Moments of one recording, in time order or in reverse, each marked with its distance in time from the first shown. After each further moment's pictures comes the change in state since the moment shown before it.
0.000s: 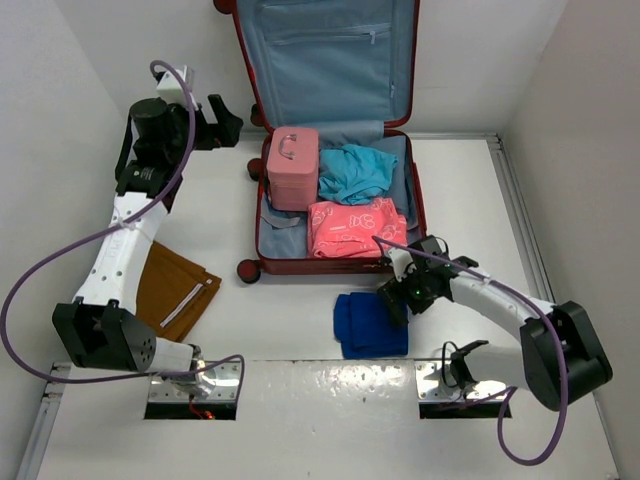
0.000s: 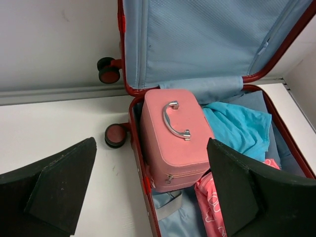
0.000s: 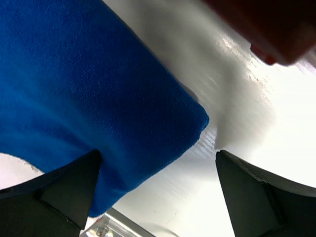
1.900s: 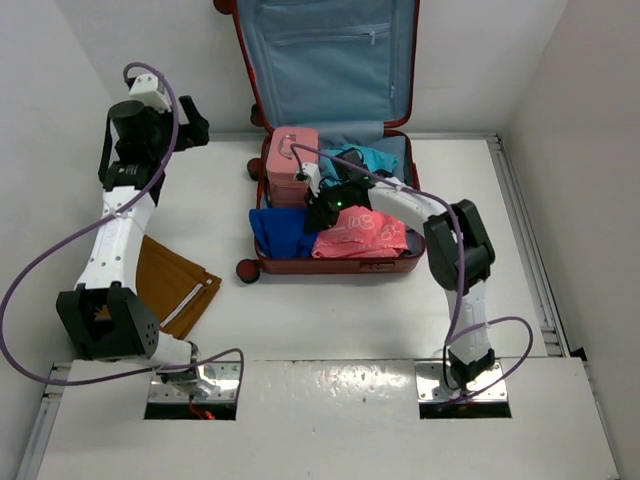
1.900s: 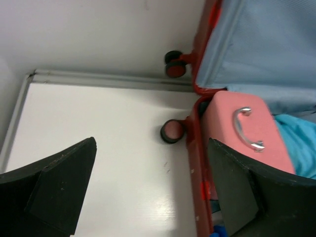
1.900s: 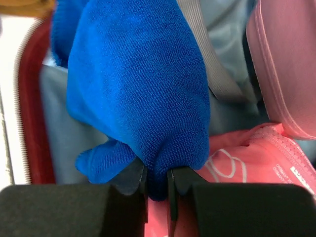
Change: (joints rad) left arm 0.151 0.060 -0.016 0.027 -0.069 0.048; right arm 0.119 0.836 1.044 0.161 -0.510 -0.132
